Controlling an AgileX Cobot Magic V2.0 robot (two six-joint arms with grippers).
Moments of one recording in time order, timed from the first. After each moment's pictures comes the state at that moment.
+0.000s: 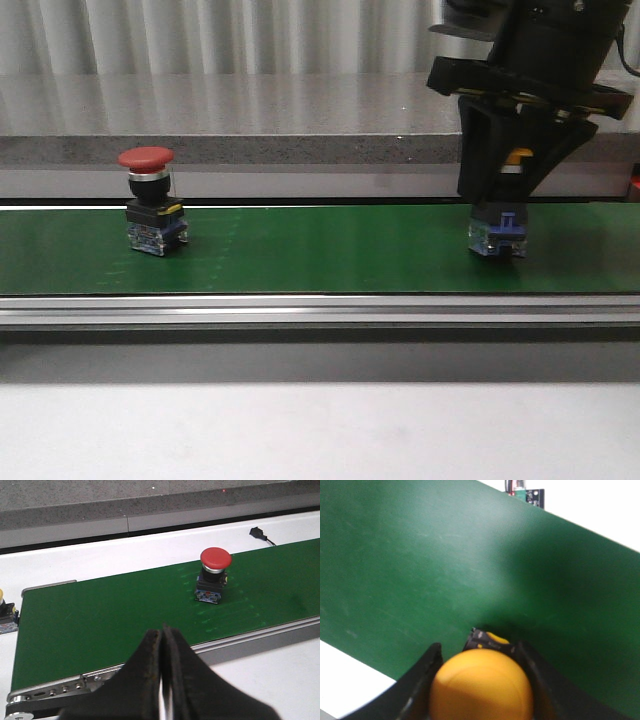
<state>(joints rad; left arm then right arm) -0.17 0.51 -0.55 -0.25 0.58 0.23 0.26 1.77 -1.42 0.25 1.05 -0.14</state>
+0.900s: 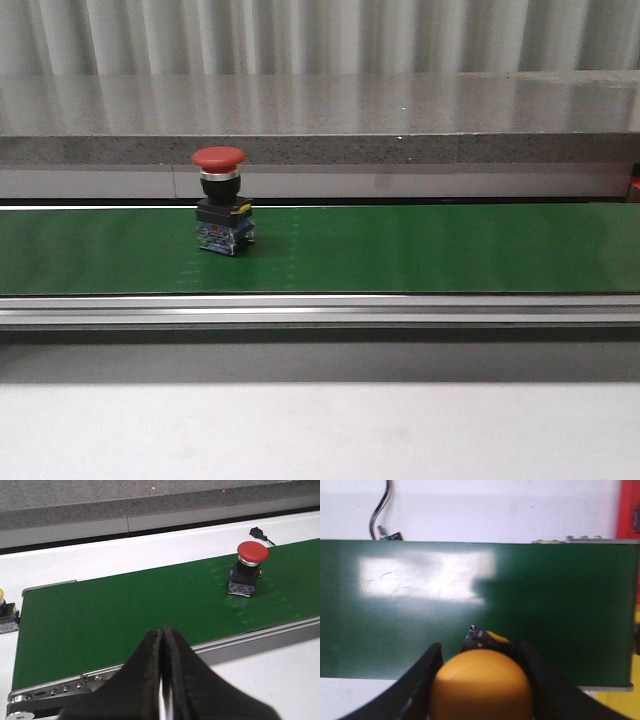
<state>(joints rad) -0.17 0.51 -0.55 -0.25 0.58 0.23 0.05 1.46 -1.39 0.02 1.13 0.18</state>
